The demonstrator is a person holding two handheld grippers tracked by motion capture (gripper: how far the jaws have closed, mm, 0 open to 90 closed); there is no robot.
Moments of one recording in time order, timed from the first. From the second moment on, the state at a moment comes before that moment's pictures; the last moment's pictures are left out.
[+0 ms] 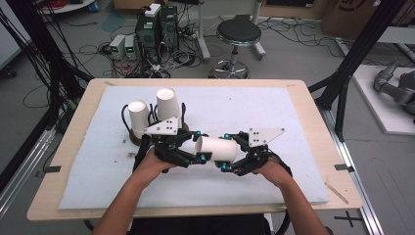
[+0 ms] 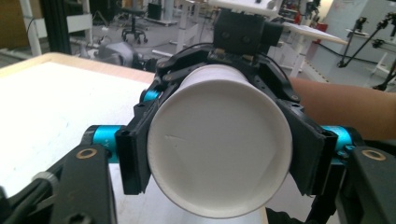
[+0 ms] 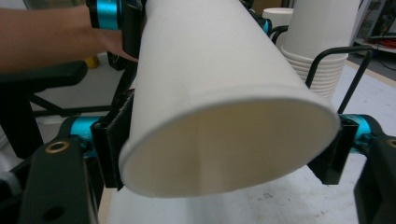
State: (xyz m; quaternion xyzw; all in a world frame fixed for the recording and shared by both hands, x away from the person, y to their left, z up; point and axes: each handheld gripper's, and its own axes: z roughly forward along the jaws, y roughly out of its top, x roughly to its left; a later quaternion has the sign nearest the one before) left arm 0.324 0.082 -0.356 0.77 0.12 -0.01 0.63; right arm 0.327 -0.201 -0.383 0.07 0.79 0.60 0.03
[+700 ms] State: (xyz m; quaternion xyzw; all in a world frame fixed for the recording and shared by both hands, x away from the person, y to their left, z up) left arm 0.324 0.085 -0.356 0.76 0.12 -0.02 0.63; right arm 0.328 -0.203 -0.381 0.08 0.80 0.59 0.03
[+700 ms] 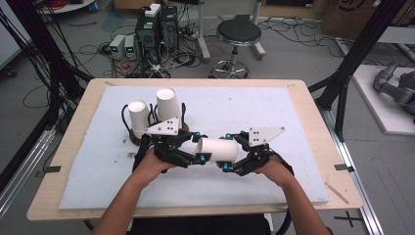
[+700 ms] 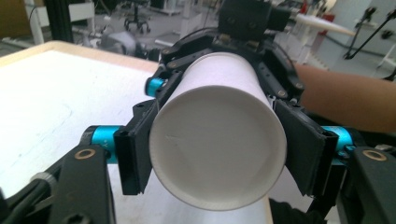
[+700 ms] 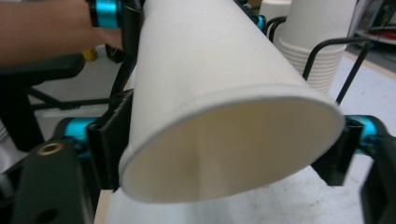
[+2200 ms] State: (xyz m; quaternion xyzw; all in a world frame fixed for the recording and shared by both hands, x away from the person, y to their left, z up) left arm 0.319 0.087 -0.365 0.79 0.09 -0.01 0.60; right arm 0.330 -0.208 -0.376 0.06 0.80 0.59 0.01
